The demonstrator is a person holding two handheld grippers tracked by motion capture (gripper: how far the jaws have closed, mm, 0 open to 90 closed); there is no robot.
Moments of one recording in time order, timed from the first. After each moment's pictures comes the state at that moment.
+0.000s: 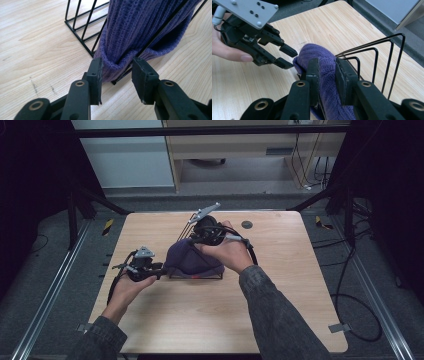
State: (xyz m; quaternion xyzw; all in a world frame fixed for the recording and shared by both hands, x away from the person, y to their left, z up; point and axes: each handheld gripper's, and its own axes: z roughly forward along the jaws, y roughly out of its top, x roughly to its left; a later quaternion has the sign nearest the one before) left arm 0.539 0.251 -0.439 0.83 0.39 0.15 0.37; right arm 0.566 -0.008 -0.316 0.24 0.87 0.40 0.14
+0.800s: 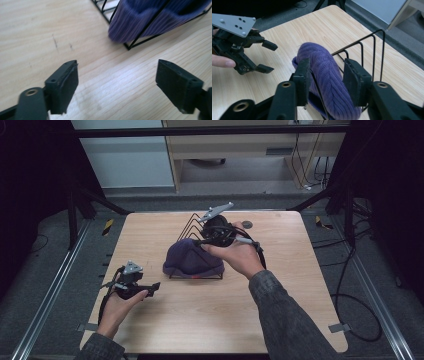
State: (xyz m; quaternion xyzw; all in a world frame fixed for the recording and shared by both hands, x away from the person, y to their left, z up) left arm 0.499 0.280 -0.465 0.80 0.46 0.18 0.34; right arm 0.549 -0.032 -0.303 0.27 0.86 0.41 0.15
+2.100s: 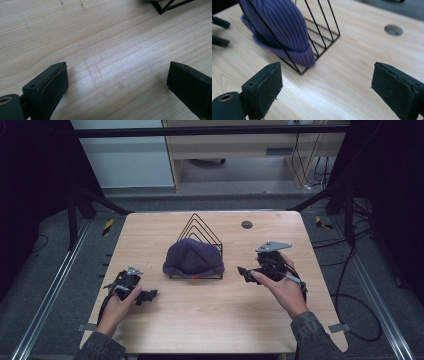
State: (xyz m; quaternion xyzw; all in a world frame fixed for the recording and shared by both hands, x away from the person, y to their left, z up) left arm 0.509 0.290 -0.495 0.82 0.48 0.16 0.27; right arm 0.507 -0.160 -0.397 0.41 0.79 0.41 0.19
